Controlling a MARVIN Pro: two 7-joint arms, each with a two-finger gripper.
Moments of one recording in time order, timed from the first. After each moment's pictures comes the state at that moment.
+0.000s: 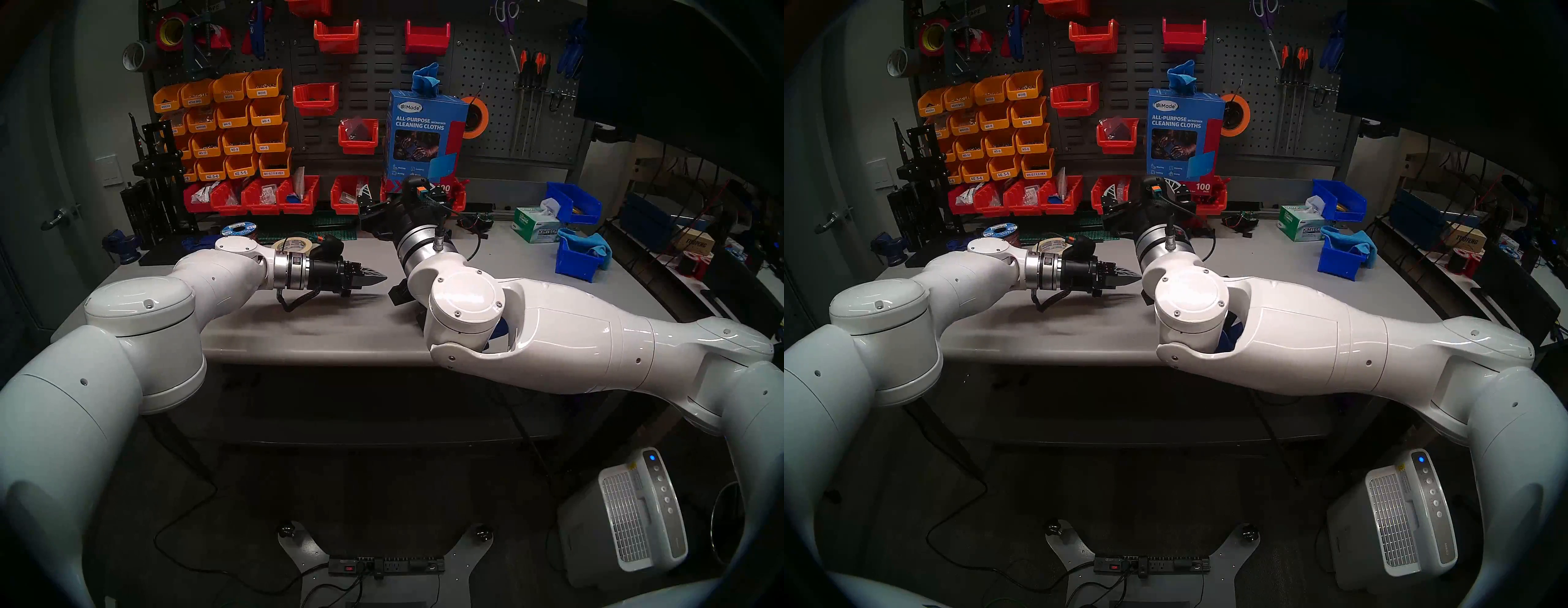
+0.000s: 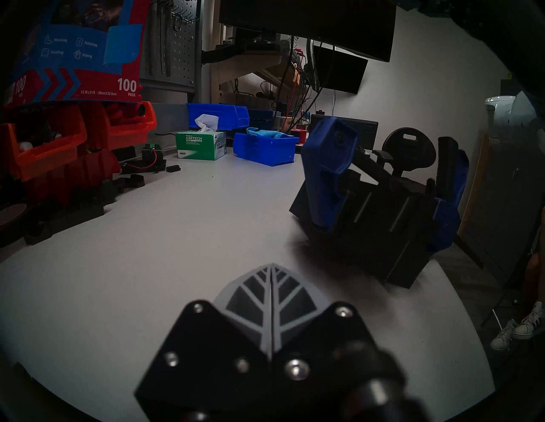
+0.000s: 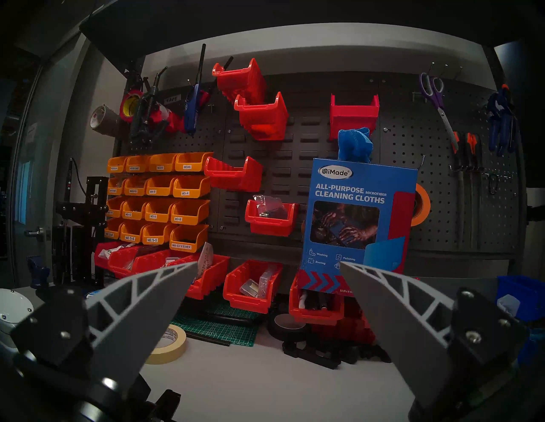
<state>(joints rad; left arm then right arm) 0.30 -1.31 0.05 -0.15 -1.43 -0.22 -1.38 -0.40 -0.95 0.09 -1.89 0.98 -0.10 -1.01</state>
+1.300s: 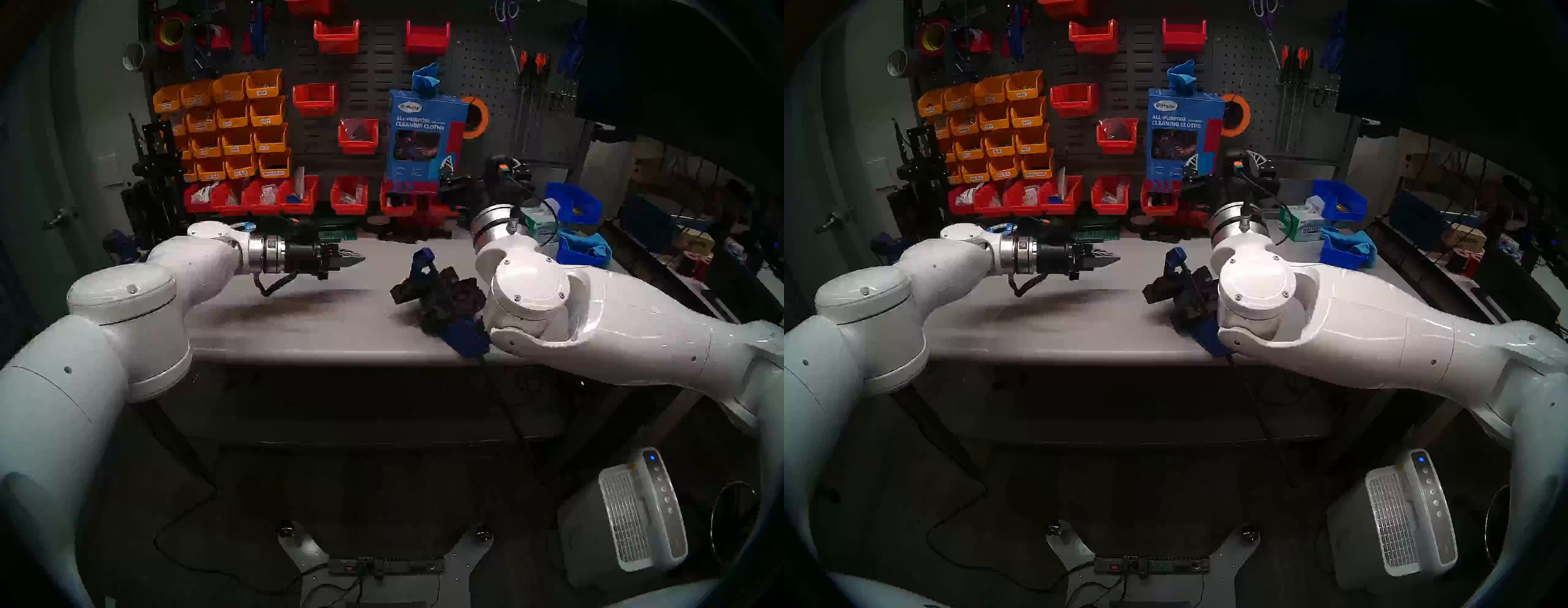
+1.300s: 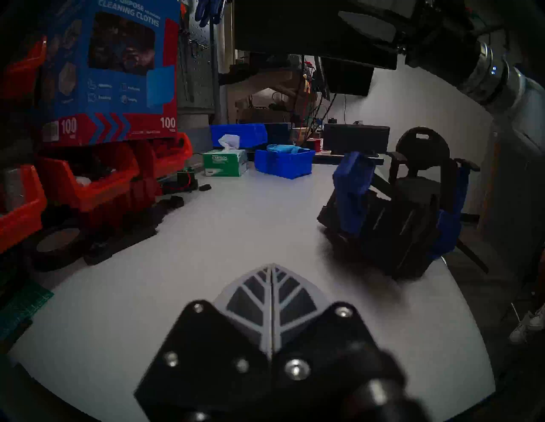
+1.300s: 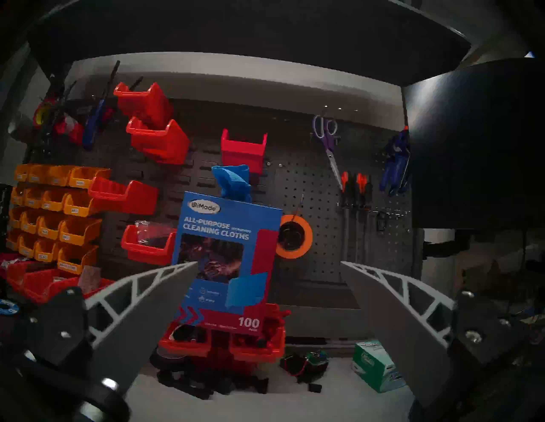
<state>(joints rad) 0.23 -1.23 0.02 -0.10 -1.43 -0.27 -1.43 -0.38 -0.71 0.14 -1.97 0.92 -0.08 -1.17</state>
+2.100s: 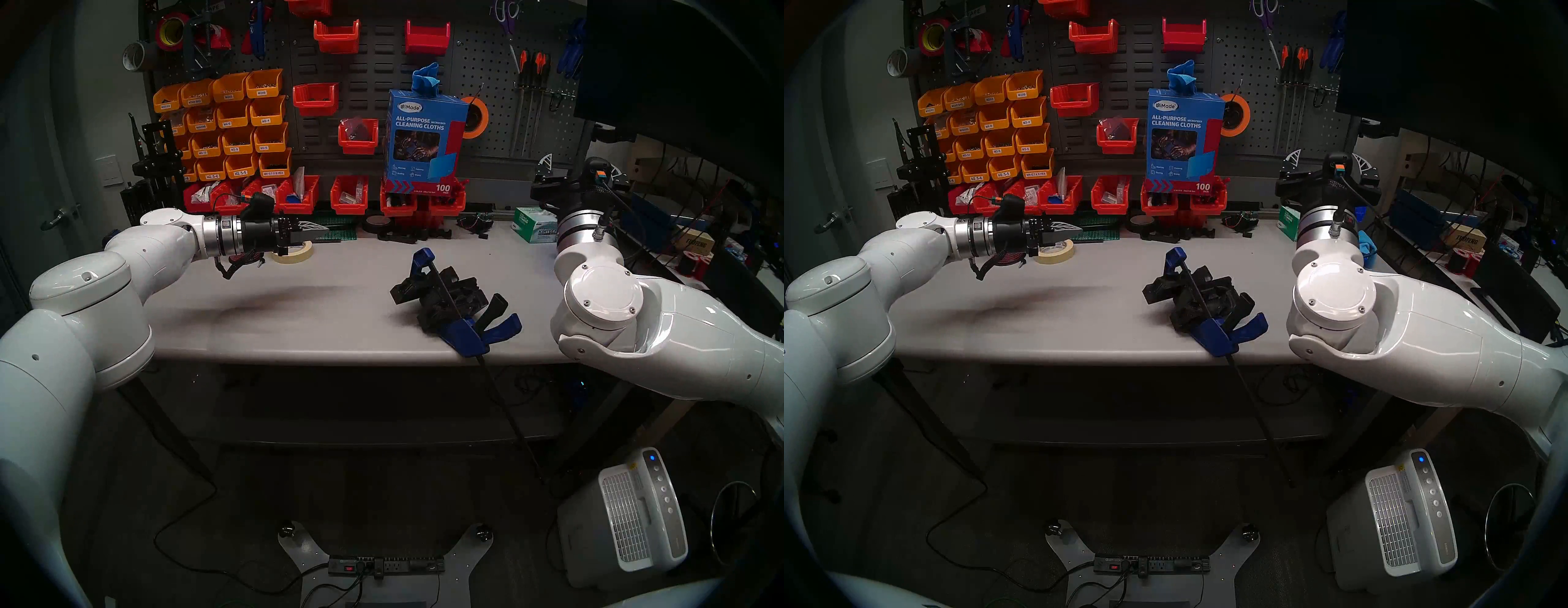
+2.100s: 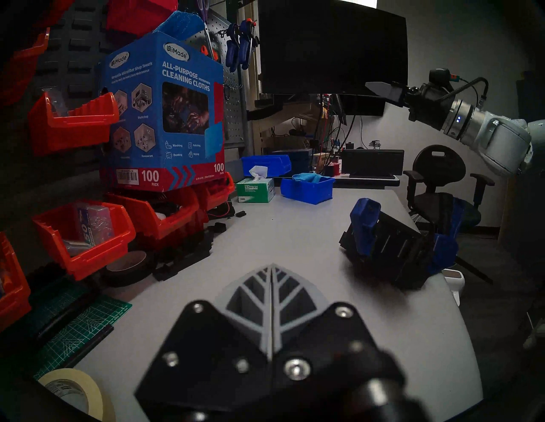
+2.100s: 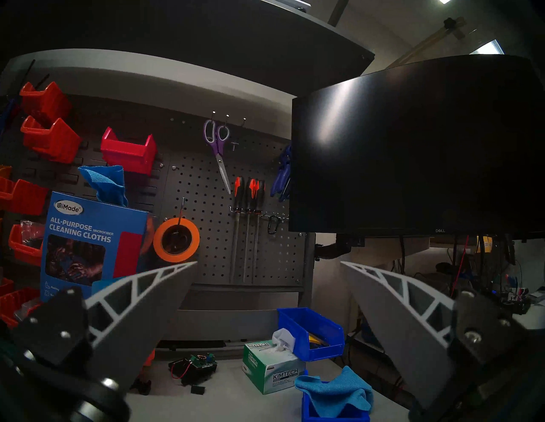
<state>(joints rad) 0.20 -1.12 -0.04 -0.12 -1.47 -0.25 -1.48 -0.45 -0.42 0.20 -2.10 0.90 -0.12 -1.31</state>
